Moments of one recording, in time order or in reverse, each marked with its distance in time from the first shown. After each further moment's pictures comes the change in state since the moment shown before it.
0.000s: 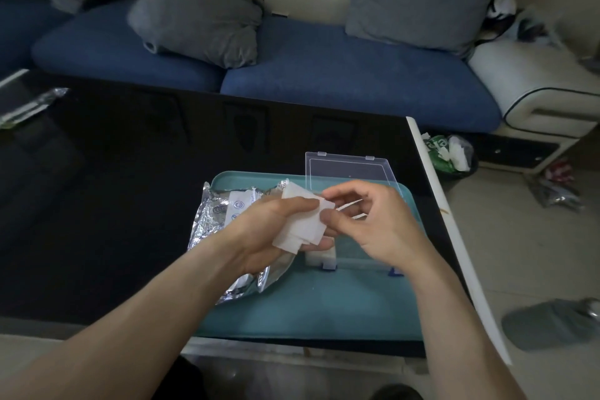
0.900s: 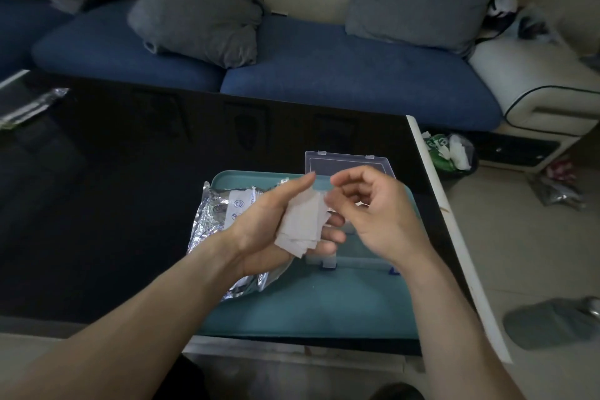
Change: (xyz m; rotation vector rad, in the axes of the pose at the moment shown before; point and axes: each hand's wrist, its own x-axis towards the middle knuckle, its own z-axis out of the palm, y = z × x) left_hand 0.002 -0.003 -0.001 -0.013 -0.191 -0.031; right_hand 0.001 -0.007 0.004 0.135 0.109 -0.030
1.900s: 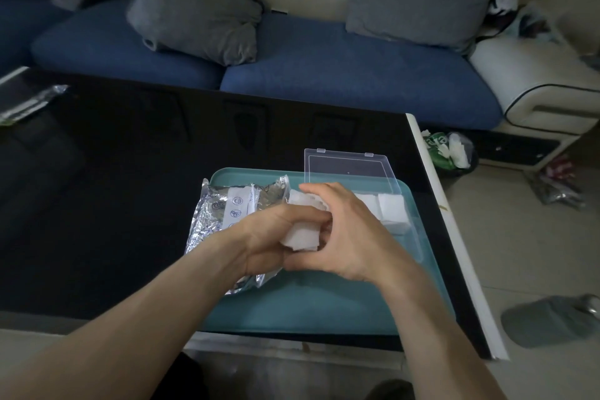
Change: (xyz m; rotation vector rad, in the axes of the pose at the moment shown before) left_hand 0.002 -0.008 0.004 0.126 0.124 -0.090; right_hand -0.012 0.001 0.019 -0.447 -0.288 -0.152
